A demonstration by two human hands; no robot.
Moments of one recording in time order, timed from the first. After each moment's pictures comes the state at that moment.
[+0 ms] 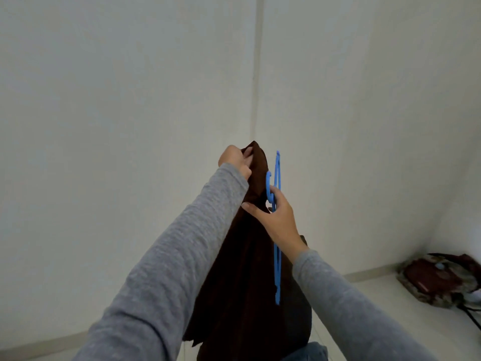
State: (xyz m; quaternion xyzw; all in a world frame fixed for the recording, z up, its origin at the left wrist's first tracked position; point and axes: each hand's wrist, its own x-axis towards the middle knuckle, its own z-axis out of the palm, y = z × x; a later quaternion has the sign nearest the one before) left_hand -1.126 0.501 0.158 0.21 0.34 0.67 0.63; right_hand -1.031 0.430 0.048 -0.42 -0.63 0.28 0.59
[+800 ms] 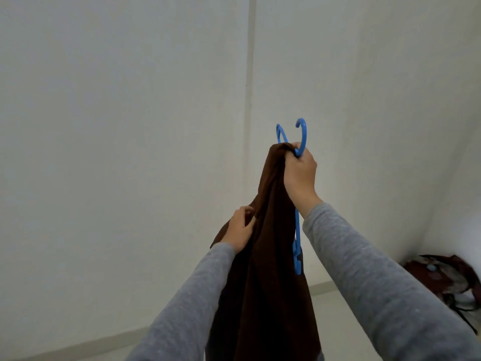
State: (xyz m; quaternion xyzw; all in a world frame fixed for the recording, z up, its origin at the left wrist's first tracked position) left_hand -1.129 0.499 -0.003 0.68 0.47 0.42 0.36; right_hand -1.009 0.452 0.147 -0.47 -0.51 0.19 0.69
